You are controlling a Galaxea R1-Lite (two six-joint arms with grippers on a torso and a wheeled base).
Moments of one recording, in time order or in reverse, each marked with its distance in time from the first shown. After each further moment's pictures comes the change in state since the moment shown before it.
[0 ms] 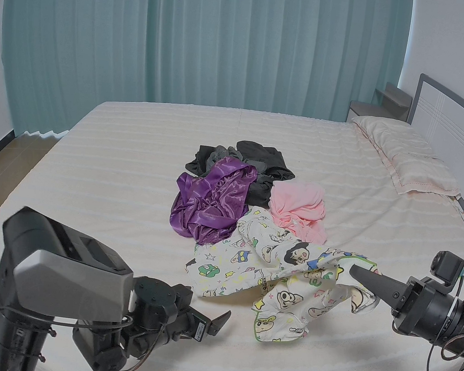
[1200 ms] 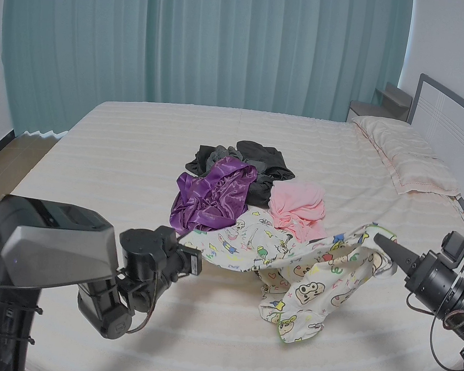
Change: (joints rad) left arm 0.139 -0.147 -0.184 -0.020 0.155 -0.038; right arm -0.186 0.049 -0.067 -0.001 -0.120 -0.014
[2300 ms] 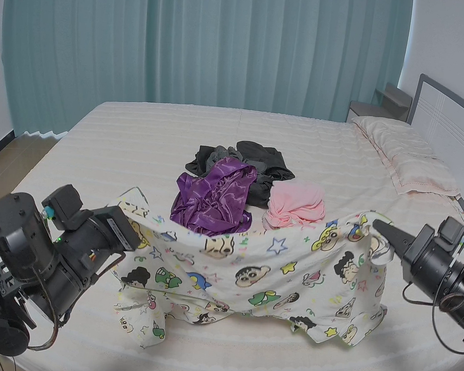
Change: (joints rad) left arm -0.102 -0.634 0.382 0.164 0.104 -0.340; right arm 0.067 0.009 -0.091 0.189 -0.102 0.196
